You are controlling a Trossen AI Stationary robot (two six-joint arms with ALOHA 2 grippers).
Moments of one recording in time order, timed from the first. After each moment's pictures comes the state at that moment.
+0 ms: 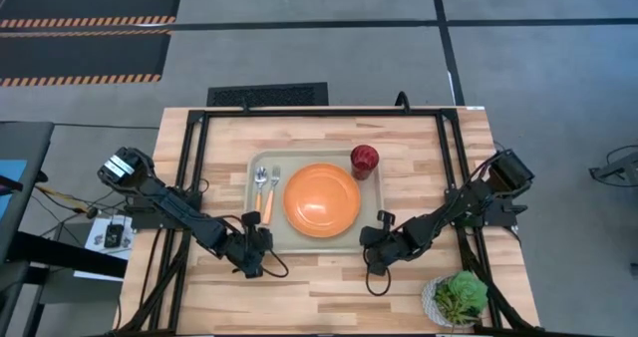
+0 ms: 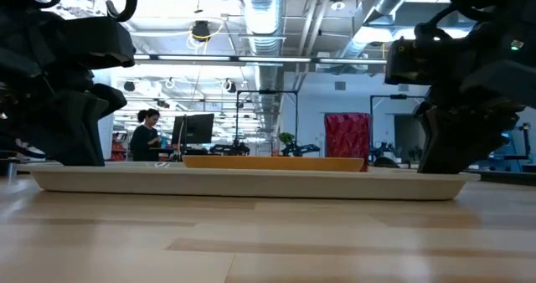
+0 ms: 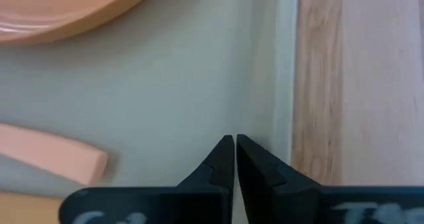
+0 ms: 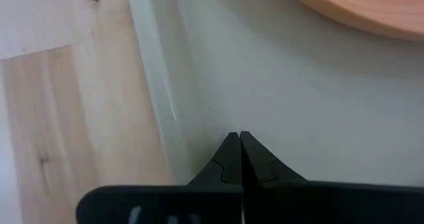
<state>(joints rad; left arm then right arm) -0.59 1.55 0.67 -0.26 -0.40 -0.61 0.52 1.71 0.84 -0.31 0.35 0.71</state>
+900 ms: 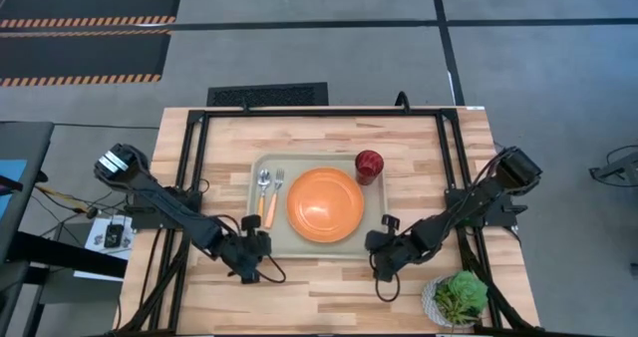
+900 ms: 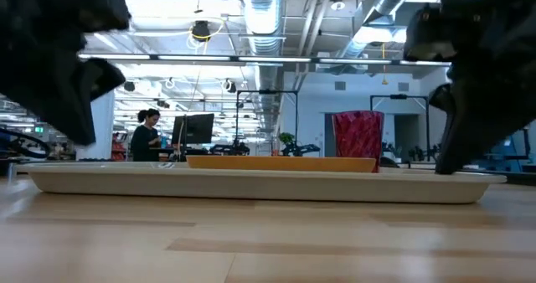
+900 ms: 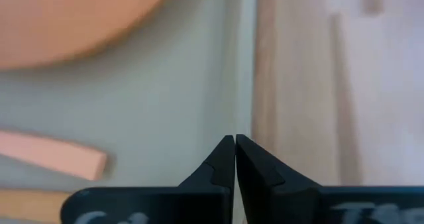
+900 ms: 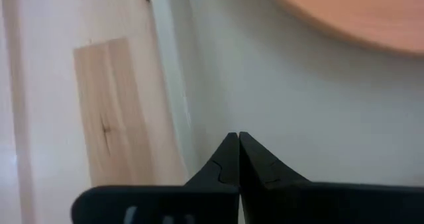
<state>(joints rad) -0.62 1.48 0.73 -0.32 -0.36 -0.60 0.56 1.63 0.84 -0.34 0.34 0.74</state>
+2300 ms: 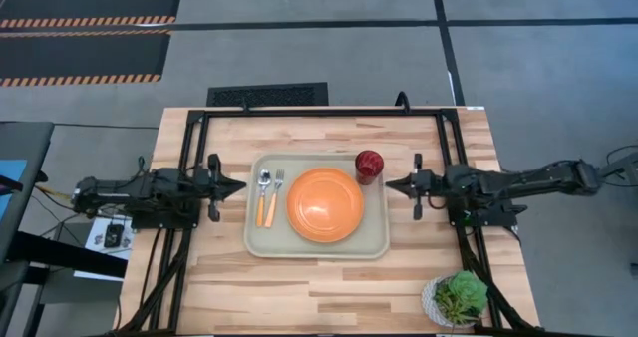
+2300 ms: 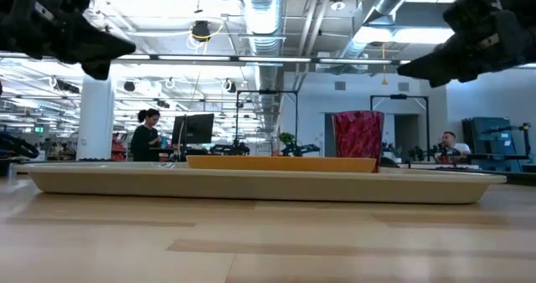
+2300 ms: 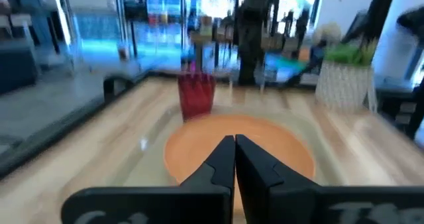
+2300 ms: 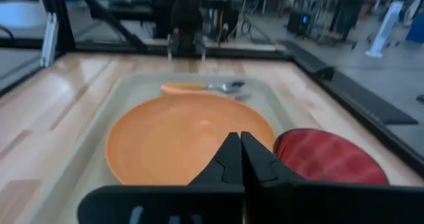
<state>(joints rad) -0.05 0.00 0.10 -0.14 -0.17 -0.06 0.01 0.47 0.12 0.22 0.14 -0.05</state>
